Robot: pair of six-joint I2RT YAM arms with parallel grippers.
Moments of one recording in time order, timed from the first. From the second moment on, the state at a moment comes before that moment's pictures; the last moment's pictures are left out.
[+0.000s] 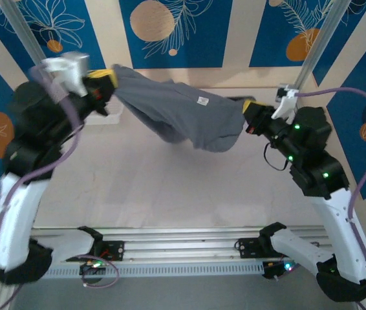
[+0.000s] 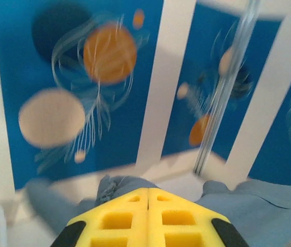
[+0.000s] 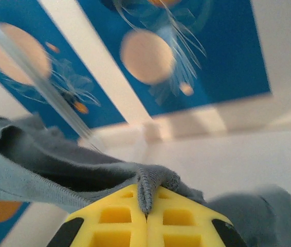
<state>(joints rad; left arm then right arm) -0.44 1.09 1.78 -0.57 0.12 -0.18 0.40 0.91 1.43 -0.55 -0.08 0.47</state>
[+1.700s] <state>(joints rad) -0.73 1.11 1.07 -0.23 0.37 0.01 0.24 1.15 1.05 -0.70 -0.34 0.63</state>
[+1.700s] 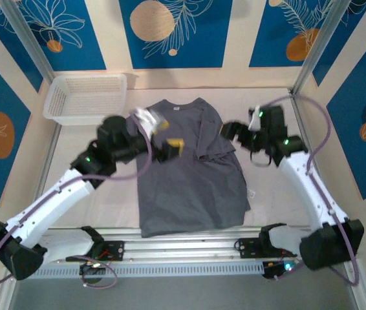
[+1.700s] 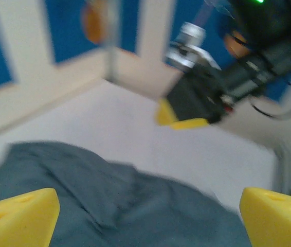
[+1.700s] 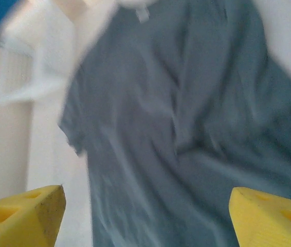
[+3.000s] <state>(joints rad) -1.20 1.31 0.60 -0.03 0.14 0.19 0.84 1.30 0.90 -0.87 -0.15 0.94</state>
